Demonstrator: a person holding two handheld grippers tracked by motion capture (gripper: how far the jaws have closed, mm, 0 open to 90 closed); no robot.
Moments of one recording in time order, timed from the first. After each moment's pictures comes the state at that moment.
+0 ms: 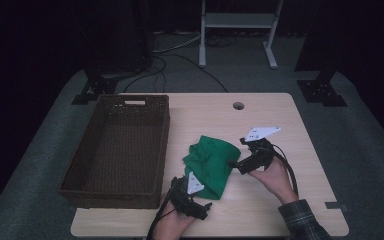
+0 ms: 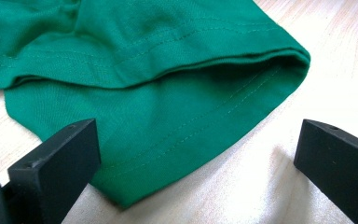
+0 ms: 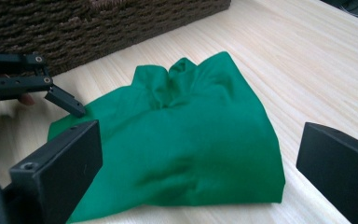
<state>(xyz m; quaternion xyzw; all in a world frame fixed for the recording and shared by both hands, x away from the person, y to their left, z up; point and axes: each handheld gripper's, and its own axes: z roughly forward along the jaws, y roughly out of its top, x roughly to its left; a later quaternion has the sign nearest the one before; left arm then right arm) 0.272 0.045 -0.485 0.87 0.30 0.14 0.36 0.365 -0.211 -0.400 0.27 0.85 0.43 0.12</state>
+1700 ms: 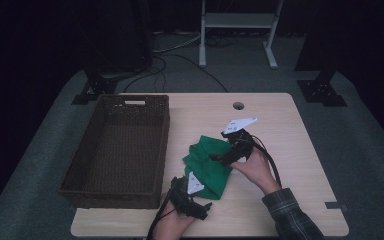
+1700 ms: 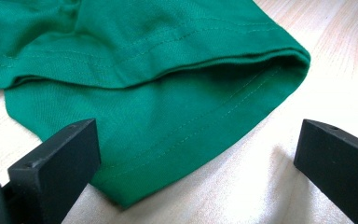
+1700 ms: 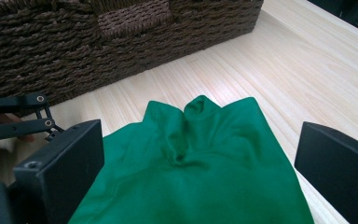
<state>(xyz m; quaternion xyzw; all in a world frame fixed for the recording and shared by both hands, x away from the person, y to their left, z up) 0.272 0.045 -0.485 0.87 0.30 0.14 0.36 0.390 -0.159 -0.392 0.24 0.87 0.42 0.11</state>
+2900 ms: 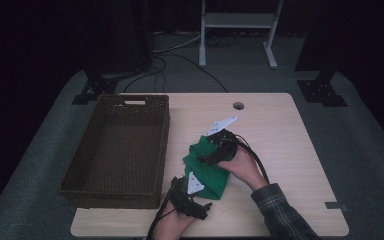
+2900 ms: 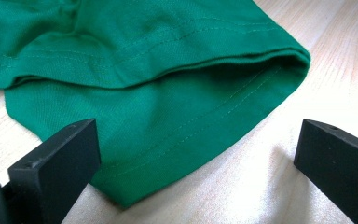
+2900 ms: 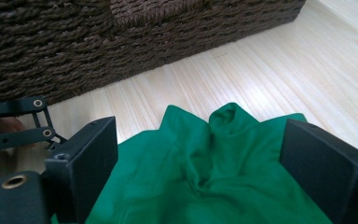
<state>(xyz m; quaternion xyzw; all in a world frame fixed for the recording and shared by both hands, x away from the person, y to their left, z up) 0.272 0.045 -0.485 0.87 0.30 0.14 0.36 0.405 -0.120 -0.406 0.22 0.89 0.39 0.07</state>
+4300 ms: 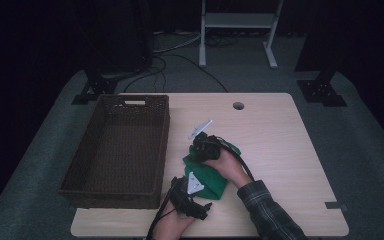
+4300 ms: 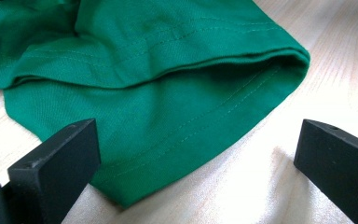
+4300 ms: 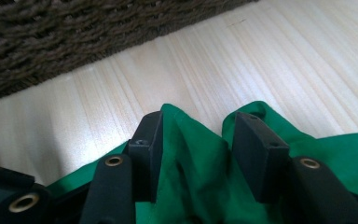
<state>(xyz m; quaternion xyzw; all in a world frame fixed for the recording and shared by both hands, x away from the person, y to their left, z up) 0.272 0.045 -0.485 0.87 0.30 0.14 0.36 0.423 -0.071 -0.438 0.23 0.92 0.31 0.06</state>
